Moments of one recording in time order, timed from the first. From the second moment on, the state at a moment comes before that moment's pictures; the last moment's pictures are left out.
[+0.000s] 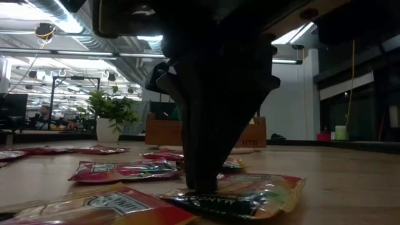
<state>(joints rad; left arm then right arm) -0.54 0.65 0.71 -0.37 -0.42 -0.43 0.46 2.55 2.24 -1.12 -0.06 -0.02</state>
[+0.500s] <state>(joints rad) -0.54 0.65 0.71 -0.37 -0.42 -0.43 0.45 2.52 2.35 -1.29 -0.10 0.39</state>
